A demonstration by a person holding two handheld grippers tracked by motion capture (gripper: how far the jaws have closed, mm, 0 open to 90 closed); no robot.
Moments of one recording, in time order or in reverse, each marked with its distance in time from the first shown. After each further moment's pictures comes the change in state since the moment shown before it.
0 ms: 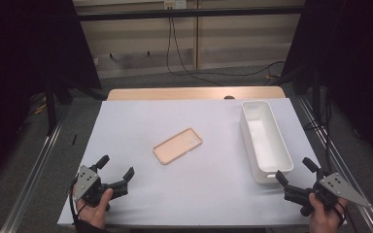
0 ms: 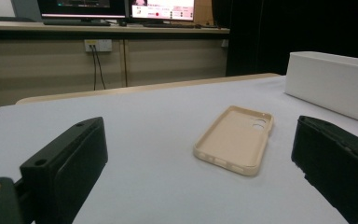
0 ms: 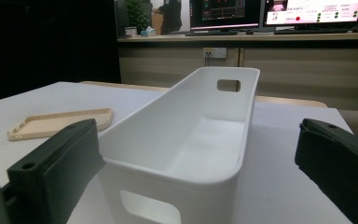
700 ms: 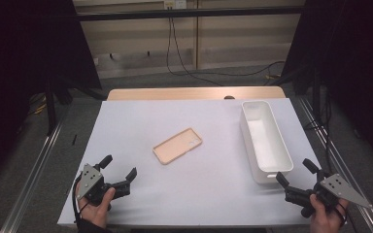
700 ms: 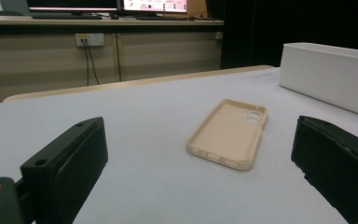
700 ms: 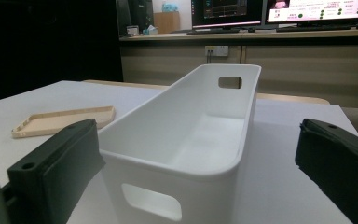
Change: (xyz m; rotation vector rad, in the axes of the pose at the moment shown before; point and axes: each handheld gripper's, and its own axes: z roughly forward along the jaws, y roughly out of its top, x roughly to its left) left arm -0.004 0.001 0.005 0.036 -0.037 0.017; right arm -0.001 -0.002 -0.003 0.006 0.008 0.009
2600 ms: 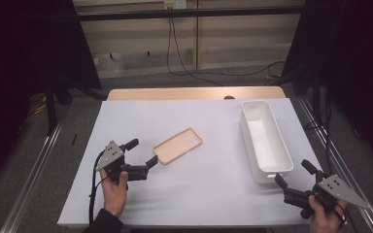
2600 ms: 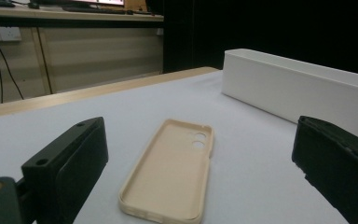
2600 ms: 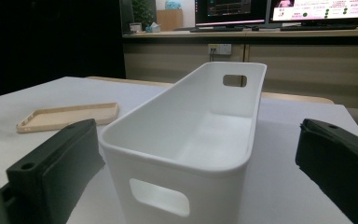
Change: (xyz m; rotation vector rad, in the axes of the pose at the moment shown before) left arm -0.008 0.029 0.070 0.044 -0.268 -0.014; right arm 0.003 -0.001 -0.001 0.009 0.013 -0.016
